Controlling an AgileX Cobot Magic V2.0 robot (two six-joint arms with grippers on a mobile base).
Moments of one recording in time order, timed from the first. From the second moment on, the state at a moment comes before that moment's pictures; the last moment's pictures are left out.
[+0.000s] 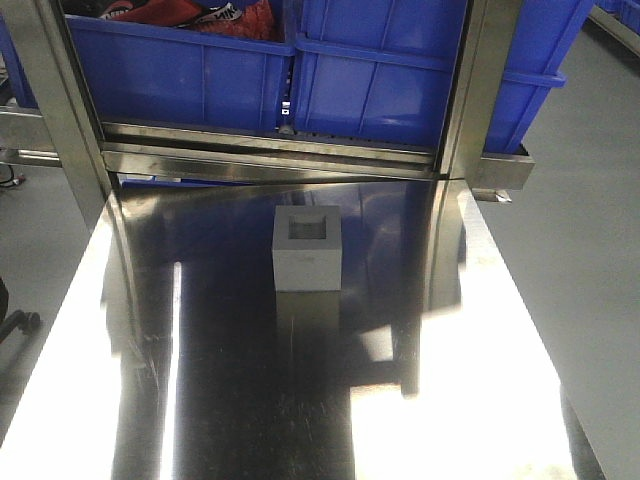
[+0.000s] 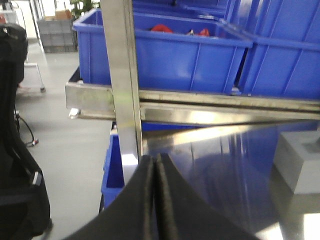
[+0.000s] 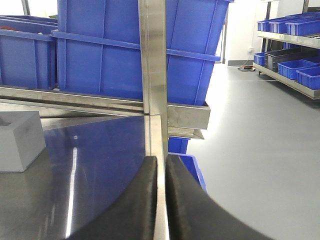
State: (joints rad) left arm 0.01 0.37 -0.49 0.01 0.39 -0.01; right arm 0.01 -0.02 0.03 -0.03 0.10 0.05
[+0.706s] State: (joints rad) left arm 0.01 0.38 -0.49 0.01 0.40 -0.01; right arm 0.01 -0.02 0.03 -0.03 0.10 0.05
